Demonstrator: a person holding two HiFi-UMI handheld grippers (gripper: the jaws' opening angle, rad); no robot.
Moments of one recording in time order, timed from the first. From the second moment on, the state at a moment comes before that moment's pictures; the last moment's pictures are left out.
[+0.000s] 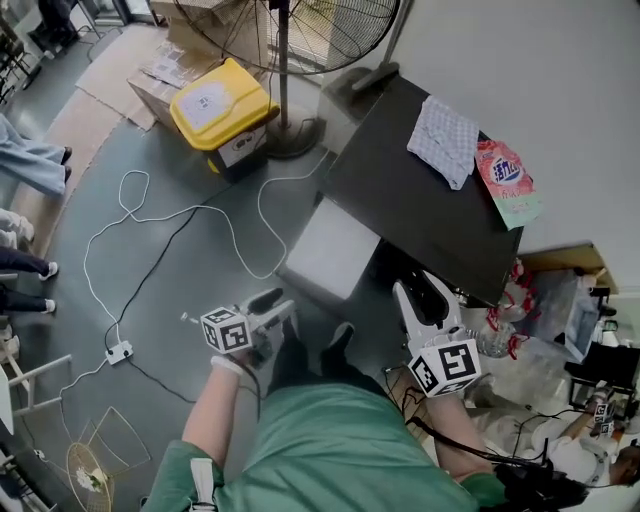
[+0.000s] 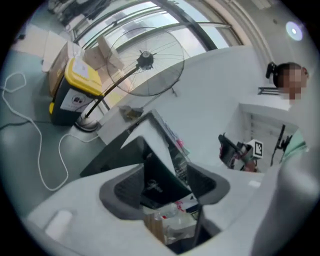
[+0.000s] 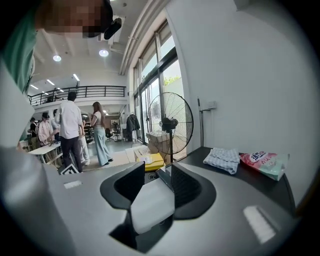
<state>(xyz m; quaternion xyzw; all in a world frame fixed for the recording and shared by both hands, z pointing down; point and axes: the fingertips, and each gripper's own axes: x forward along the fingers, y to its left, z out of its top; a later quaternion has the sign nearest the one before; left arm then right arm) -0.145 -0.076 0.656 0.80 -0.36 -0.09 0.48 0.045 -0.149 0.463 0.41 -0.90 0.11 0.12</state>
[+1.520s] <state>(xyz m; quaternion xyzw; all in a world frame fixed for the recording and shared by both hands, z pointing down) -0.067 -0.227 0.304 0.82 -0.56 0.14 -0.07 0.142 -0.223 0.308 0.53 -0.85 0.02 -0.01</state>
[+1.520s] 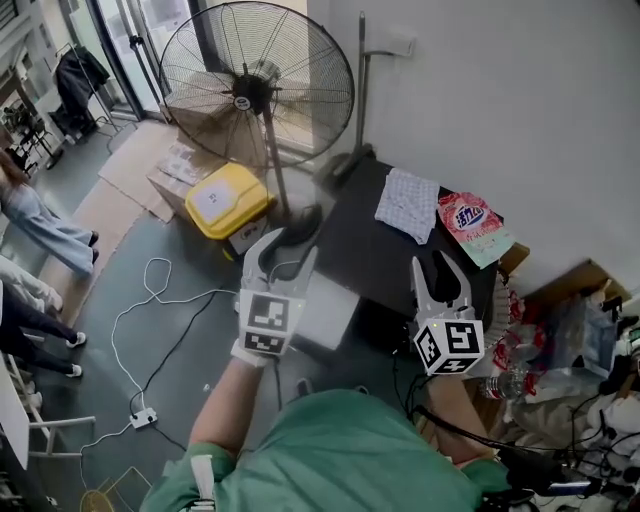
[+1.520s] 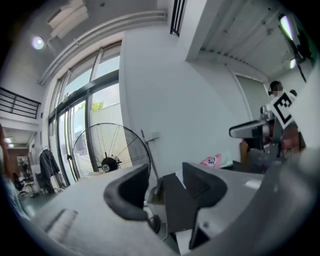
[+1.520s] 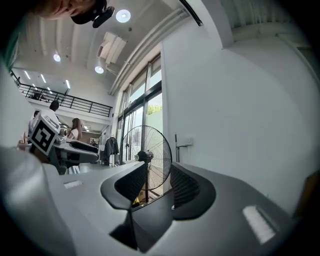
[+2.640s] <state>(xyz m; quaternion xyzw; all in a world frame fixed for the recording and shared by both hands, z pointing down) -0.060 -0.221 0.324 0.82 -0.56 0.12 -0.02 0.154 -0.223 0.312 0.52 -0.85 0.00 -0.01</state>
